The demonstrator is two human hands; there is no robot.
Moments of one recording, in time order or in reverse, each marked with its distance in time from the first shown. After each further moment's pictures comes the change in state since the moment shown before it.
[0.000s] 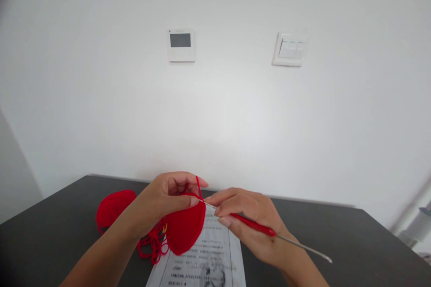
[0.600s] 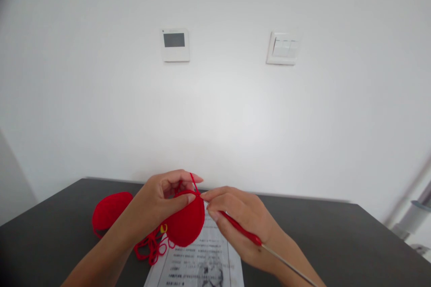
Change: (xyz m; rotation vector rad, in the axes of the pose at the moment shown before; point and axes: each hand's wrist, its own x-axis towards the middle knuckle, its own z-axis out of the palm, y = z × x) left_hand -0.003 -0.001 0.006 0.245 0.133 0.119; right_hand 0.002 -0.009 0.004 -0.255 -0.013 0.008
